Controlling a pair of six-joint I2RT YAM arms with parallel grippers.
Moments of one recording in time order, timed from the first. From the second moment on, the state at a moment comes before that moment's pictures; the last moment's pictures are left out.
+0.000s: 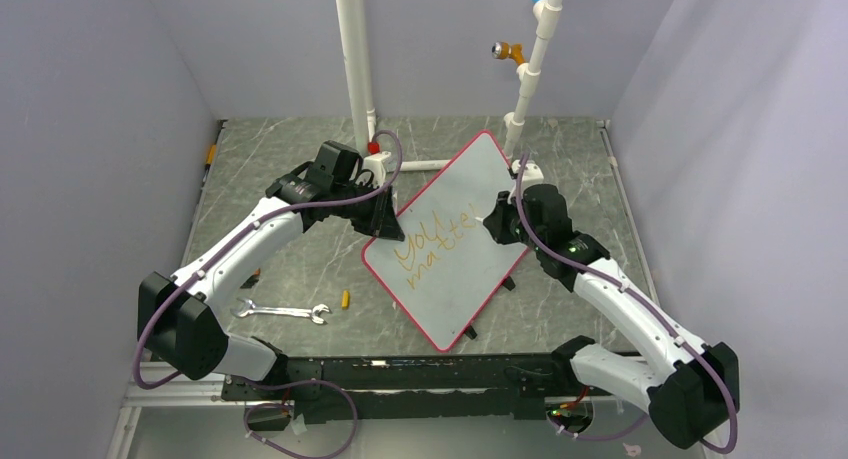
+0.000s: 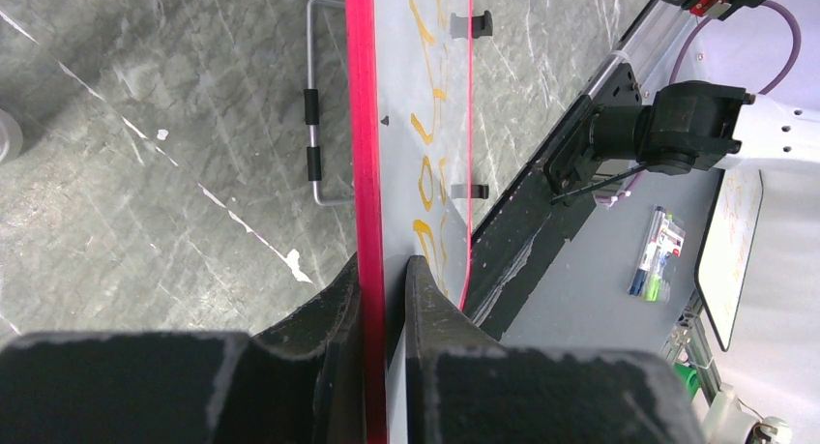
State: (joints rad) left arm -0.52 1.40 1.25 -0.67 0.57 -0.25; right arm 0.48 1.02 0.78 -0.27 0.00 0.30
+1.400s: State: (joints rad) left arm -0.52 1.39 1.24 -0.67 0.56 -0.25; right arm 0.48 1.18 1.01 -0.34 0.05 0.31
